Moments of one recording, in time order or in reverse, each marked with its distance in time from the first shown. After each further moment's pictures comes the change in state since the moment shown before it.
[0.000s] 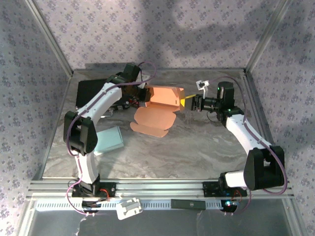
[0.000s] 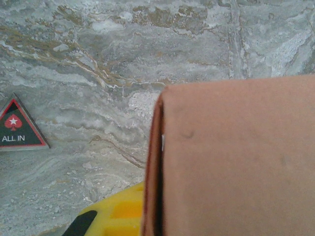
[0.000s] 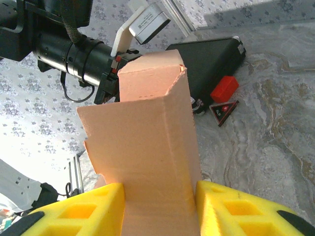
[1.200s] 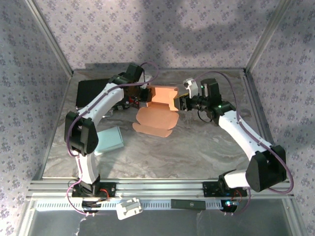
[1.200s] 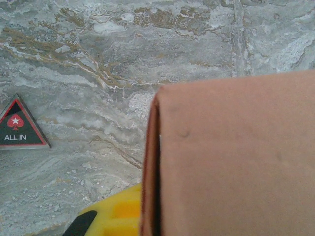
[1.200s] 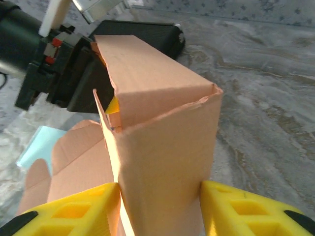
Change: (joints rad) left arm -0.036 0.000 0.013 -0.007 -0.061 -0.026; right arm 0.229 0.009 0.170 -0.296 0.537 -0.177
